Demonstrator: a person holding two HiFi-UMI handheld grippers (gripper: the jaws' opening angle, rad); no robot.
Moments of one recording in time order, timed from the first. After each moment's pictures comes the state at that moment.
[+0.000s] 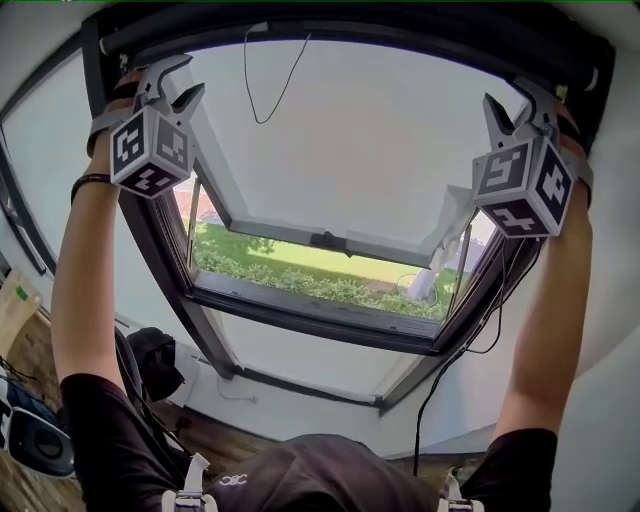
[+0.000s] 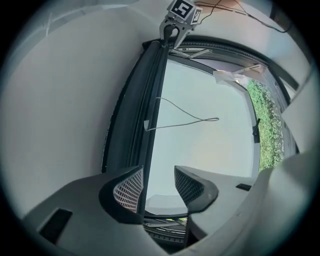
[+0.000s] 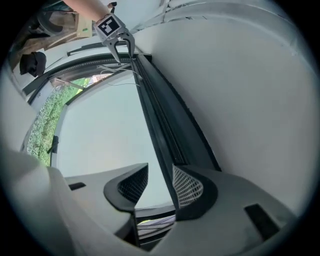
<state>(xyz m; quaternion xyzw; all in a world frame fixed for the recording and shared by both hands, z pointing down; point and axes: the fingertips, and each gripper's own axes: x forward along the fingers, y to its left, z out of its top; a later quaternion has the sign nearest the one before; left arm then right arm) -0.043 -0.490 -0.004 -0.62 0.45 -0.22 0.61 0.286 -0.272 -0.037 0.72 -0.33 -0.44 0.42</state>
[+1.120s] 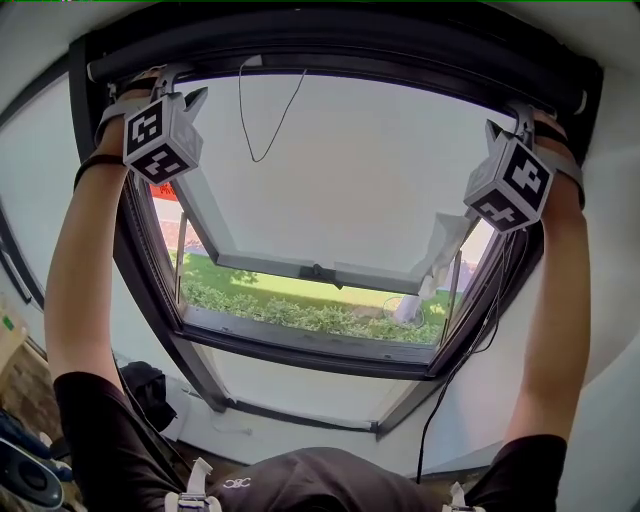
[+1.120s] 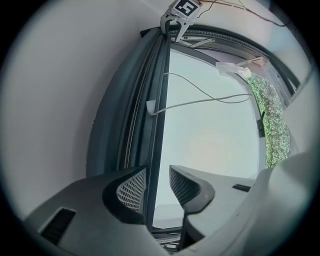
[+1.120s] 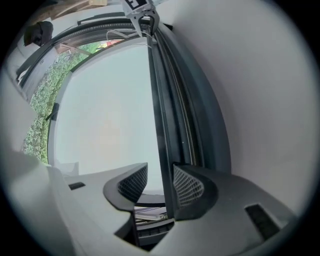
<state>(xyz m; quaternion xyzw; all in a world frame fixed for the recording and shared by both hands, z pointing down) -0.019 -0.555 -0.034 -0.61 0.43 -0.24 0.61 0.336 -0.297 -0.047 0.72 -0.23 -0.39 0.53</state>
